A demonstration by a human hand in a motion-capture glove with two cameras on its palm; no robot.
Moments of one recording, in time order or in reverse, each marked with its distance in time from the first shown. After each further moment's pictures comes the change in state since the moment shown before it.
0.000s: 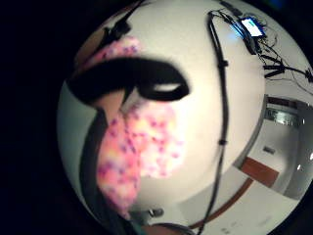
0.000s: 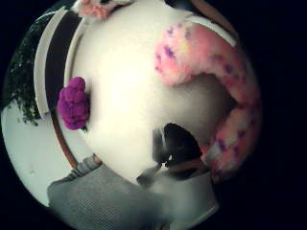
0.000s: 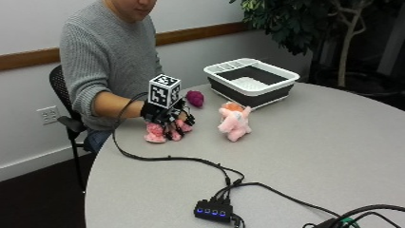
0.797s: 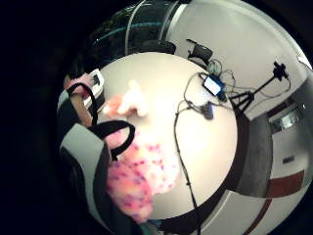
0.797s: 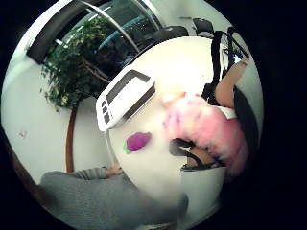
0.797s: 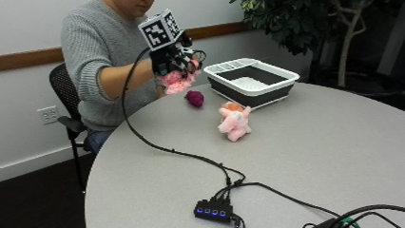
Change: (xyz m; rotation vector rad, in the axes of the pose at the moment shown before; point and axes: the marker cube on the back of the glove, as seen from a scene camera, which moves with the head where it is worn) arm -0.008 -0.022 -0.221 0.553 -0.188 -0.156
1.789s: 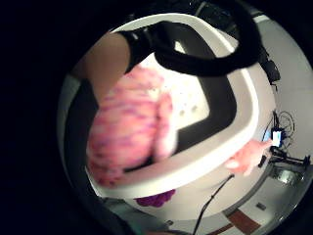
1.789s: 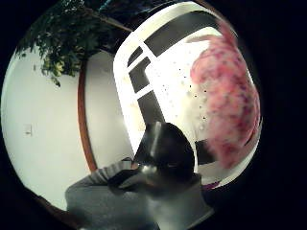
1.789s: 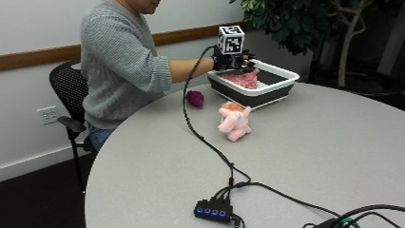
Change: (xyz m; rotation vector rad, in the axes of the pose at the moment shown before) arm -0.280 -0.090 0.176 -0.457 -0.152 -0.340
